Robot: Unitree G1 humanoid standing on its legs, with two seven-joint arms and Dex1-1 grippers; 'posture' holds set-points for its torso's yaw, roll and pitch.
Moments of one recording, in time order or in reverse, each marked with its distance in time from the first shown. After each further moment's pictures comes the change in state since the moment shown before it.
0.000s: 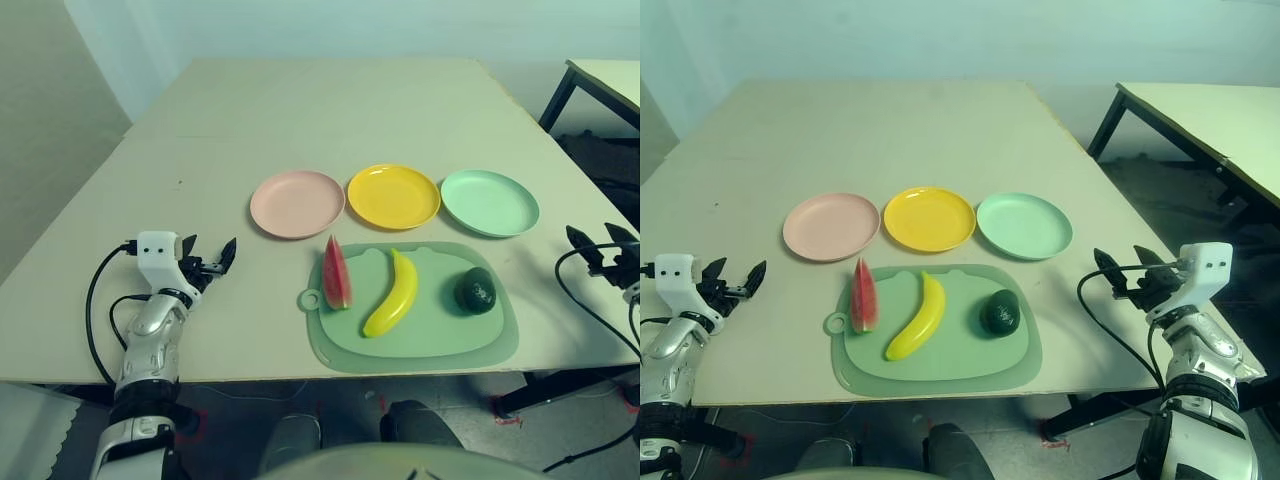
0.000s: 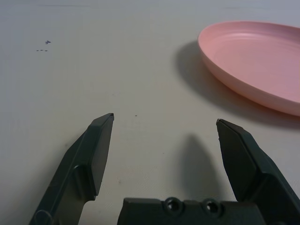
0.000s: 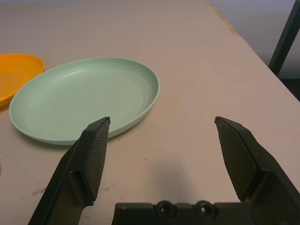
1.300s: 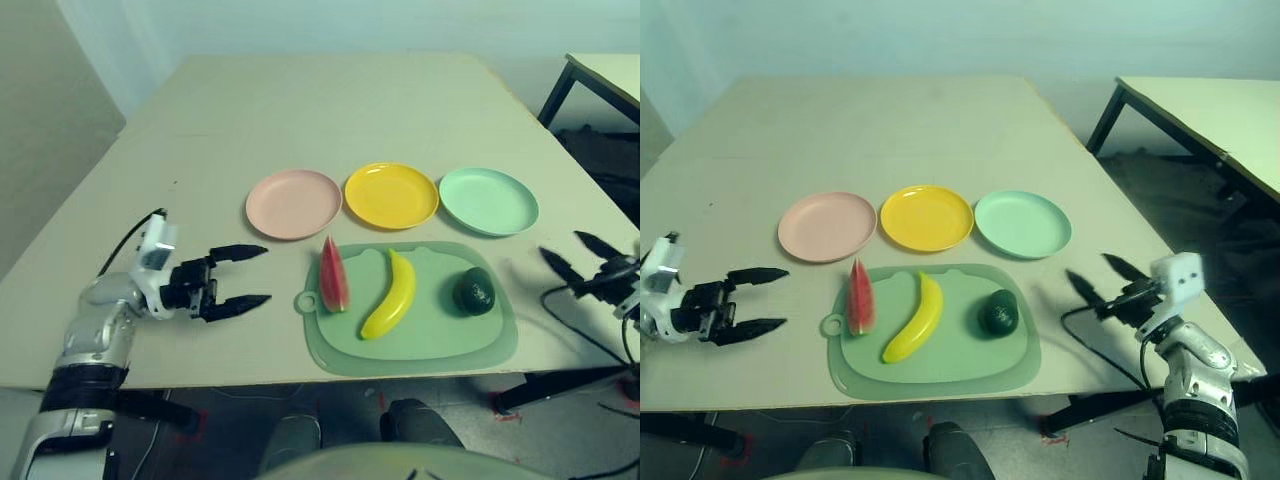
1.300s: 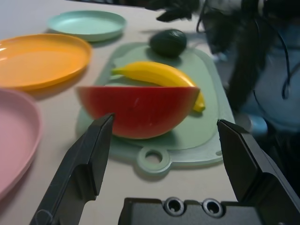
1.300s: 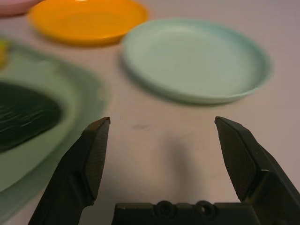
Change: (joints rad) left arm -0.039 0.314 -0.242 -0.204 -0.270 0.073 -1.179; right arm 0.302 -0.004 0.155 -0.618 0.002 0.208 0.186
